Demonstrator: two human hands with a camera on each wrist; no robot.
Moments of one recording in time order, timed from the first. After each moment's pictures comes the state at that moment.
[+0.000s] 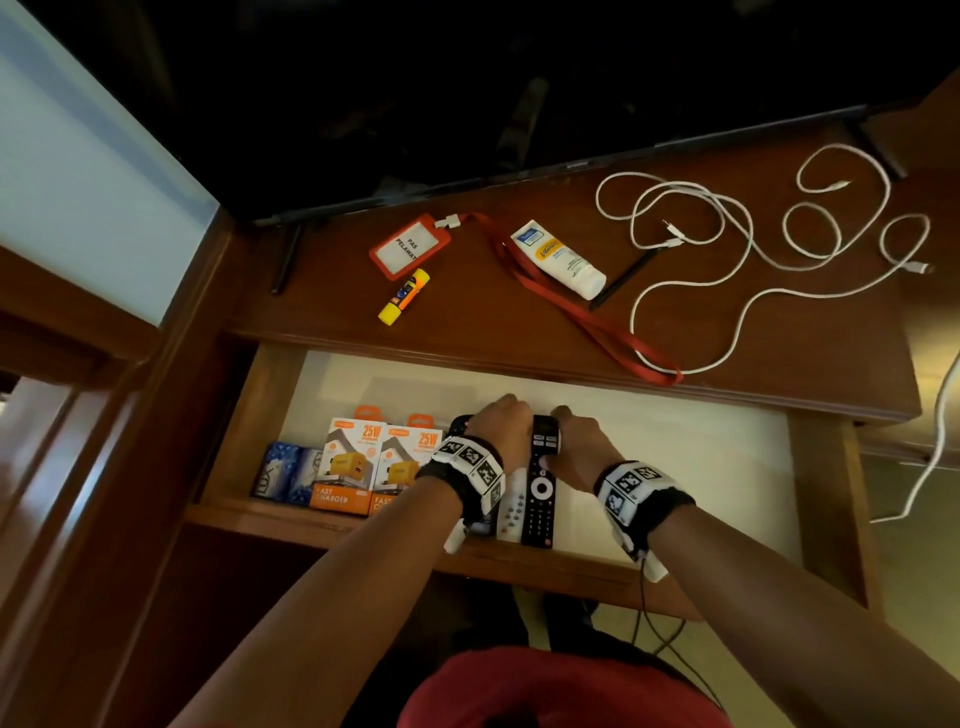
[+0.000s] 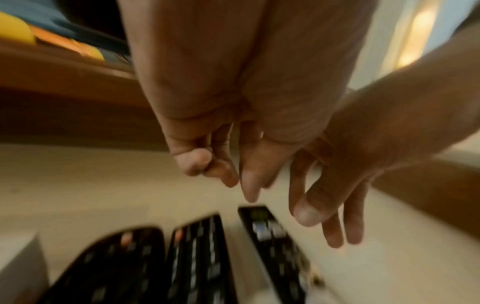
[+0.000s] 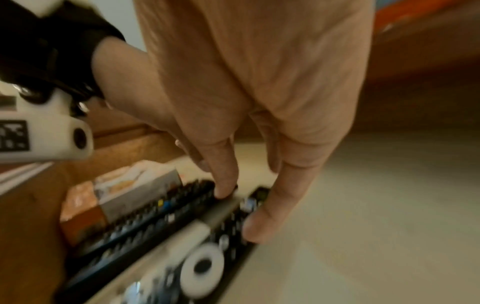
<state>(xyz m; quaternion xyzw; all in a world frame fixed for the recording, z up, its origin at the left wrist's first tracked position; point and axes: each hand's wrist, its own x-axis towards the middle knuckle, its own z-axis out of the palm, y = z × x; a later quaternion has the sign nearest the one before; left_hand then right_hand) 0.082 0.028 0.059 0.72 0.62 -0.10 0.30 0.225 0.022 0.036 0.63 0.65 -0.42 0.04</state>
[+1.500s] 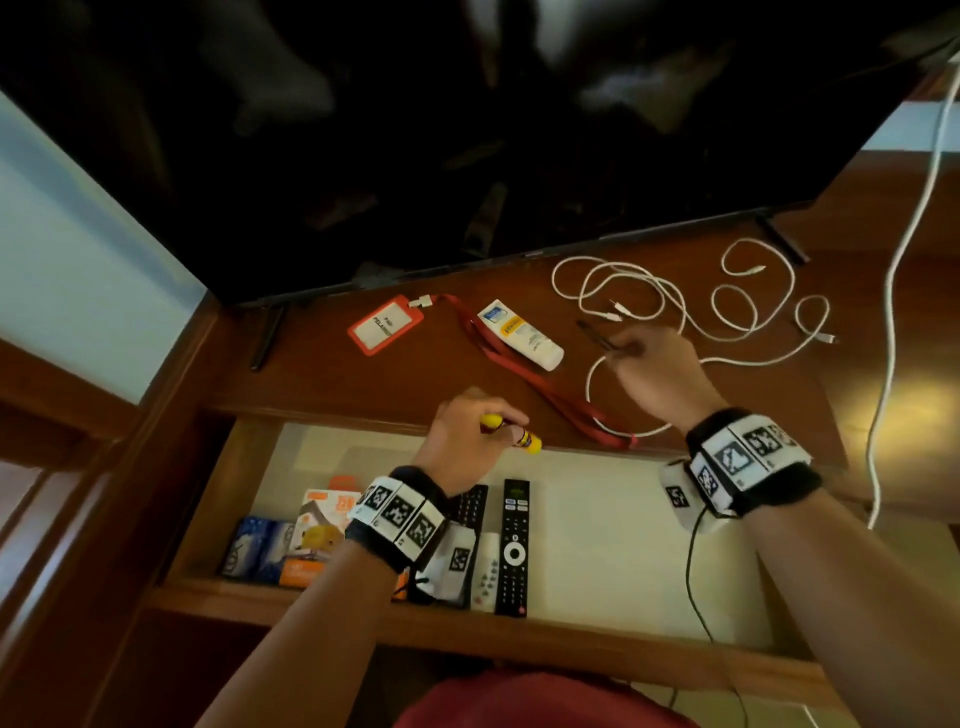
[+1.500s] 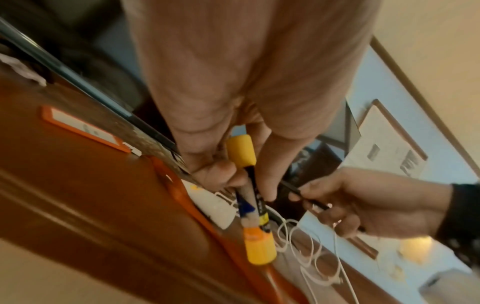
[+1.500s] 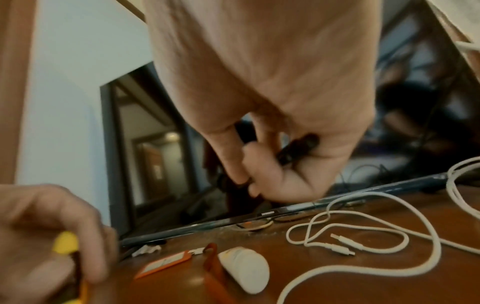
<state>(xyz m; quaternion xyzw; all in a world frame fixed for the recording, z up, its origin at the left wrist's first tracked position) 0.071 0.051 0.156 0.66 0.60 0.22 0.40 0.311 0.106 0.206 0.68 0.60 -0.36 -0.23</state>
